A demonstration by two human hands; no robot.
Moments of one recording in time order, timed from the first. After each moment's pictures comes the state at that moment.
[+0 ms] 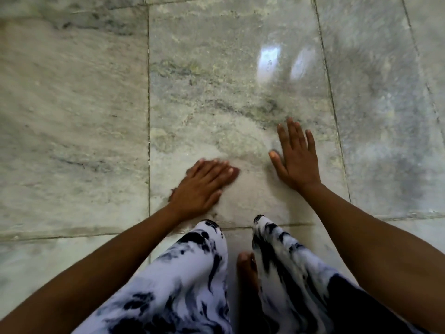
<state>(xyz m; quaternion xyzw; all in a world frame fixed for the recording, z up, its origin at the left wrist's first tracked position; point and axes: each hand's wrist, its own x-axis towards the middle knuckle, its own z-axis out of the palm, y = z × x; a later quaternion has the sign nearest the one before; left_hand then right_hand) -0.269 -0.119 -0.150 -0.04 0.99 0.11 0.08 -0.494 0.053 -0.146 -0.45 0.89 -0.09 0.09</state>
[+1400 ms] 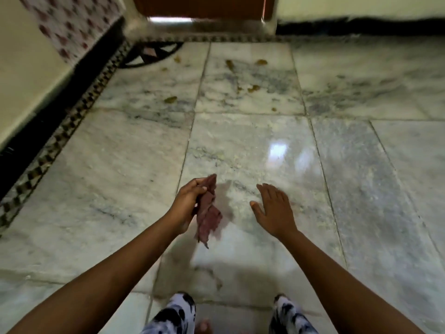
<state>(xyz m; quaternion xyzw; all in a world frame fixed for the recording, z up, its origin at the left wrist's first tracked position) -0.319 -0.181 -0.017 -0.43 0.53 0.71 -0.16 -0.486 -0.037 -0.078 -0.47 0.86 -0.16 0.13</state>
